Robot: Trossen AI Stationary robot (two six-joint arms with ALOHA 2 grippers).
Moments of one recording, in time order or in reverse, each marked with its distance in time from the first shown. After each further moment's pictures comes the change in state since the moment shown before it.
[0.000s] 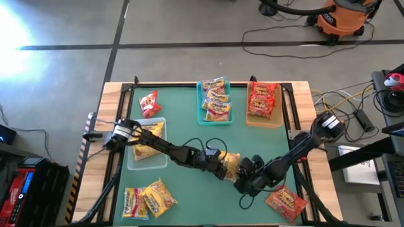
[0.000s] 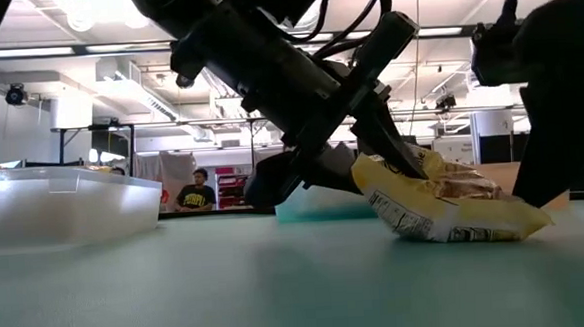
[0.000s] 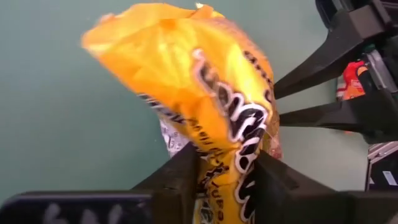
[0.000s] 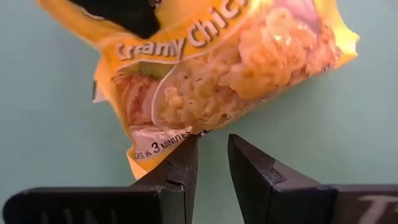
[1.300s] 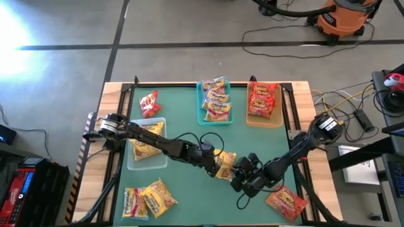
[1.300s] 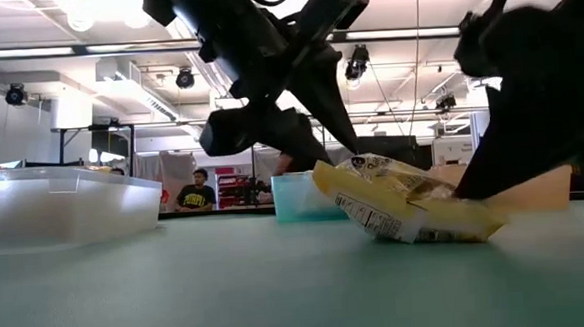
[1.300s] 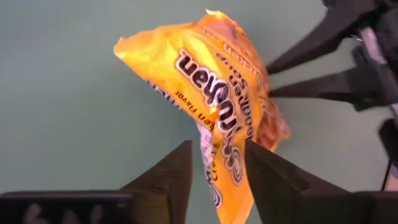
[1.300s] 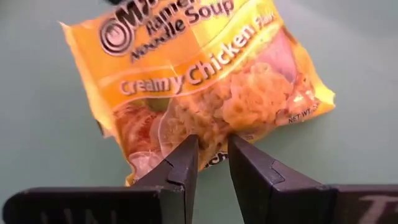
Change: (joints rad) left arm 0.014 -0.175 -0.003 -0.341 0.034 0.075; right arm -0.010 0.045 -0.020 0.150 0.193 -0.081
